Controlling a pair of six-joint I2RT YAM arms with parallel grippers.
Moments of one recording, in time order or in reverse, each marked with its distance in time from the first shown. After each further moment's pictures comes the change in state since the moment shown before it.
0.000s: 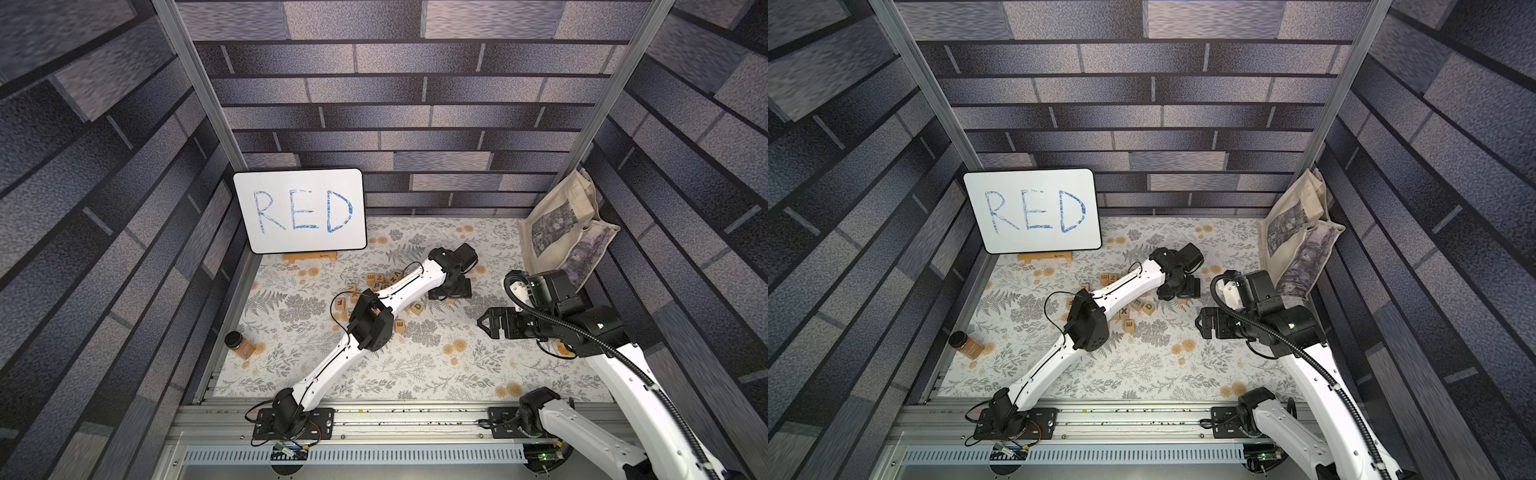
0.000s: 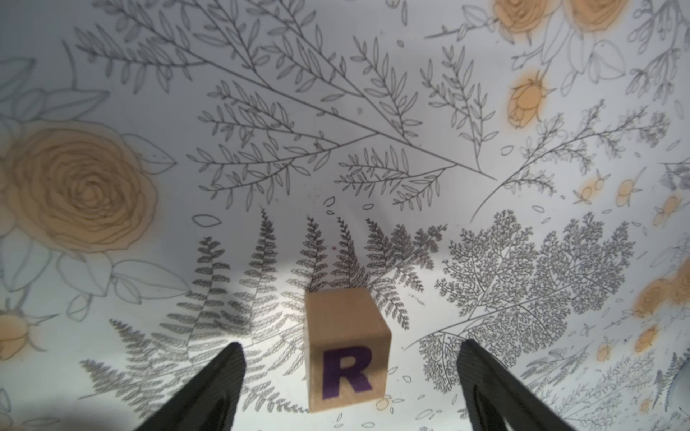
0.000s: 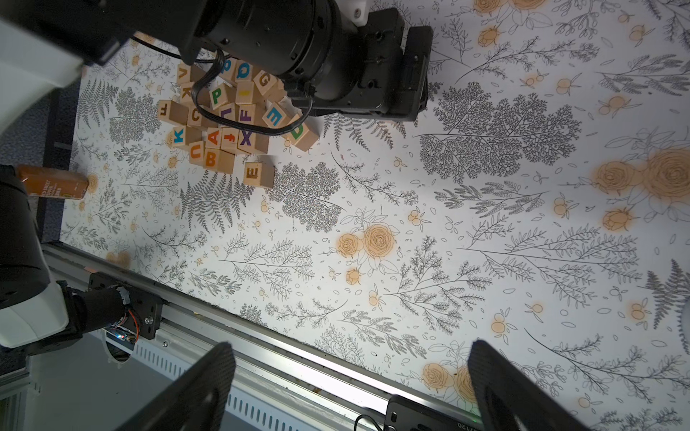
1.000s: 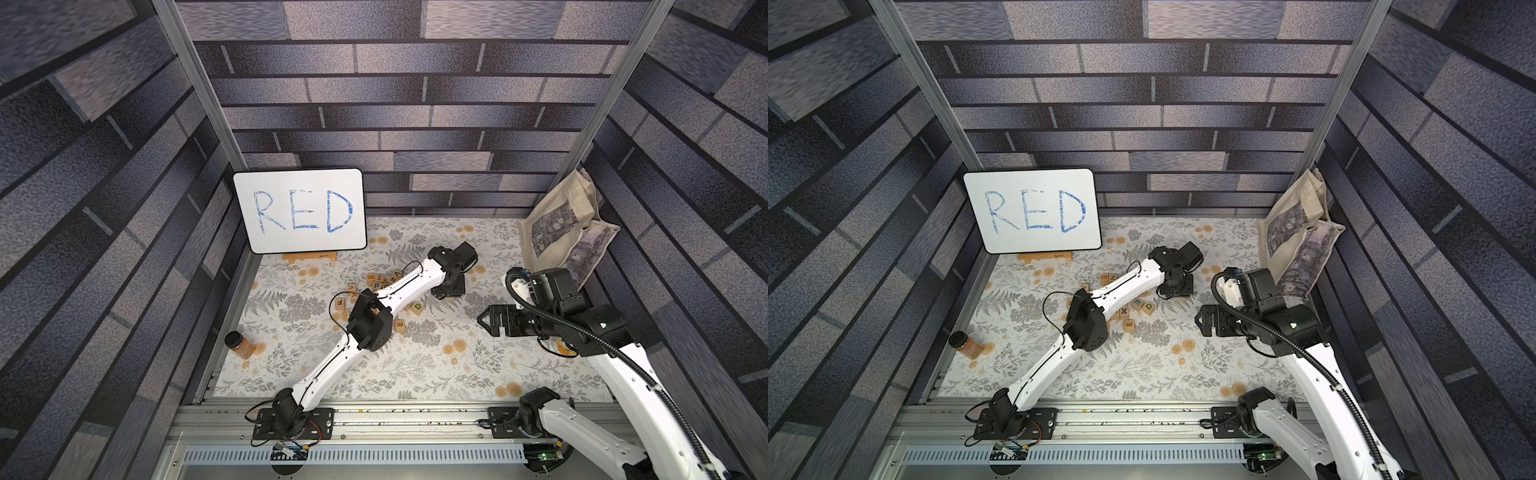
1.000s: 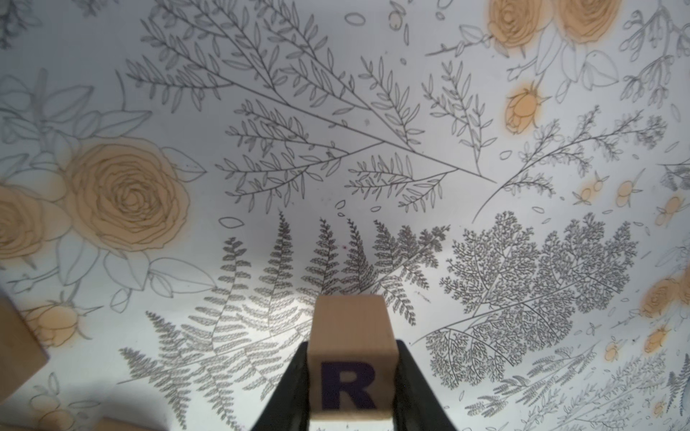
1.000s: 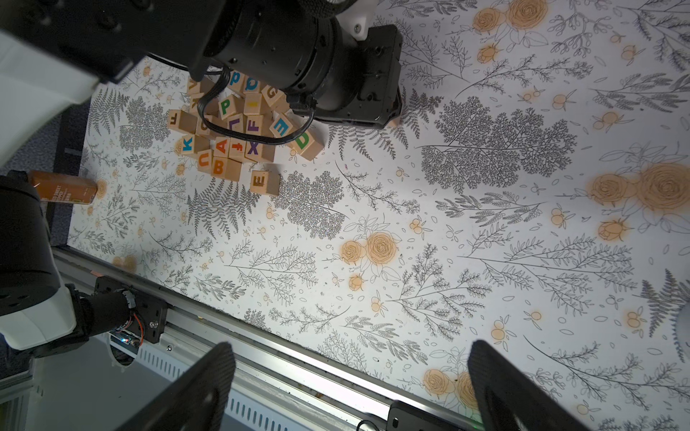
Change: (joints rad) left arm 0.000 -0.001 0.000 -0.010 -0.025 0.019; right arm 0.000 0.004 0.026 0.000 0.005 -0.004
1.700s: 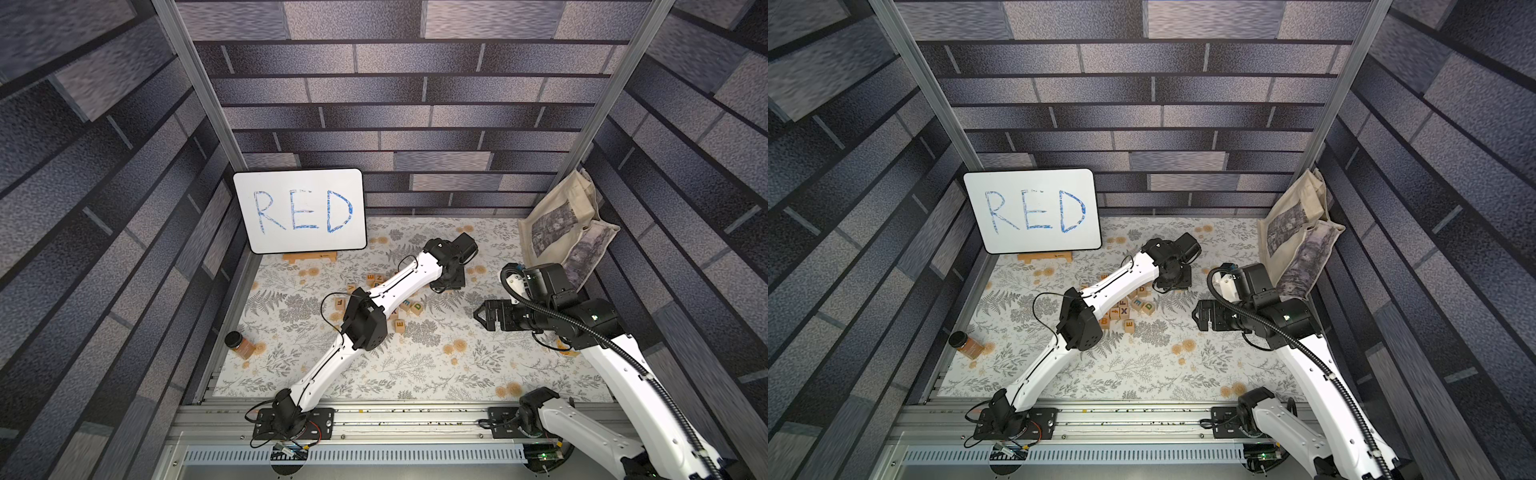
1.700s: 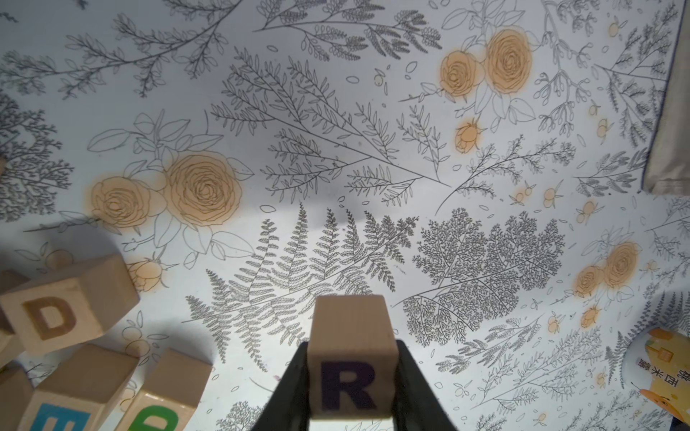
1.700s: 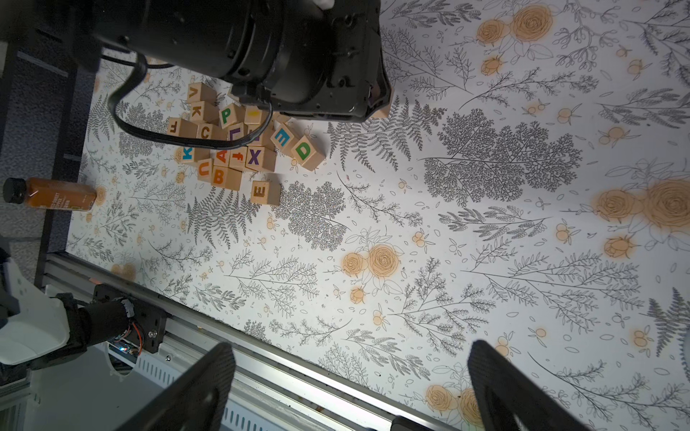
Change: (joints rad) left arm 0.005 -0.088 0.000 -0.030 -0.038 -0.010; right arm 0.008 0.041 0.003 0.048 0.003 0.003
